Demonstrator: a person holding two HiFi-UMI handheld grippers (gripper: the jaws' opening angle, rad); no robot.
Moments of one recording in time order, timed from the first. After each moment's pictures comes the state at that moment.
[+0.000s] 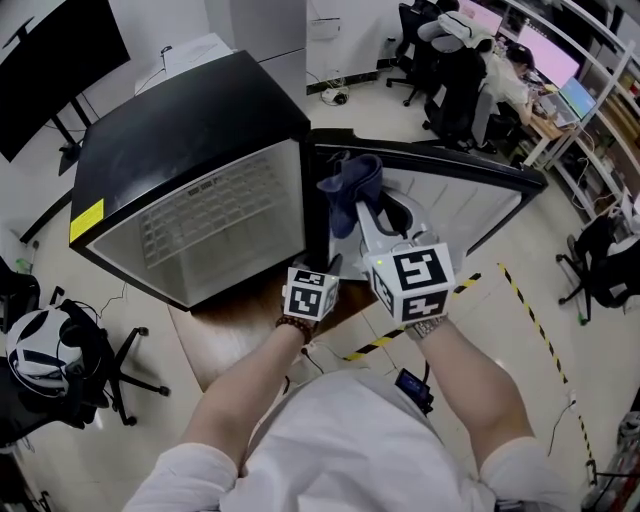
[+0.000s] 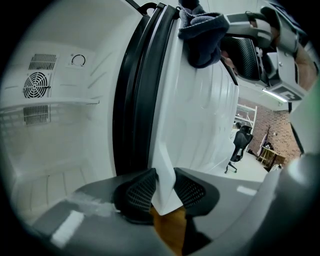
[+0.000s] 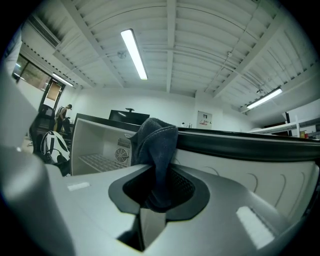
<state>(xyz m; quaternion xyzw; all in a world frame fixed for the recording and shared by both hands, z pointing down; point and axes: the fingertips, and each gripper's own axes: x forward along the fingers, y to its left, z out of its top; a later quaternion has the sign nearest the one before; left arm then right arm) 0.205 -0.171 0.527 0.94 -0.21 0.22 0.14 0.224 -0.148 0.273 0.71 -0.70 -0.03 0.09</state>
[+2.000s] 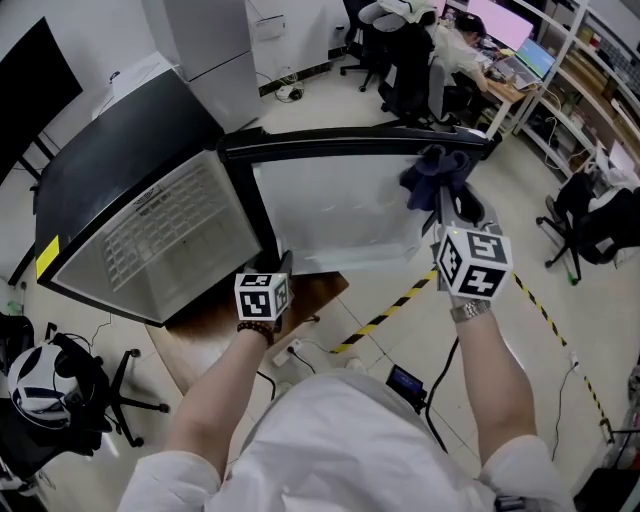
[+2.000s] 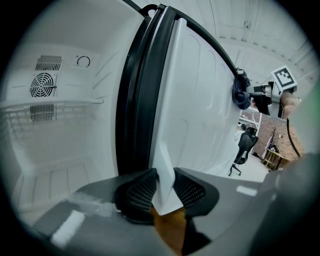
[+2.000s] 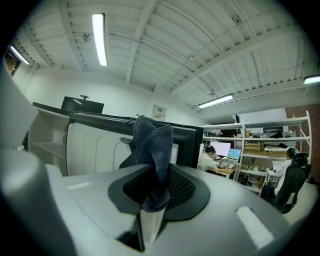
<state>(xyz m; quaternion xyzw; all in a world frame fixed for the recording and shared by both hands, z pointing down) 0.203 -0.168 0.524 0.94 -0.24 0.21 0.14 0.451 0.005 0.279 0.86 -0.50 0.01 0.08</state>
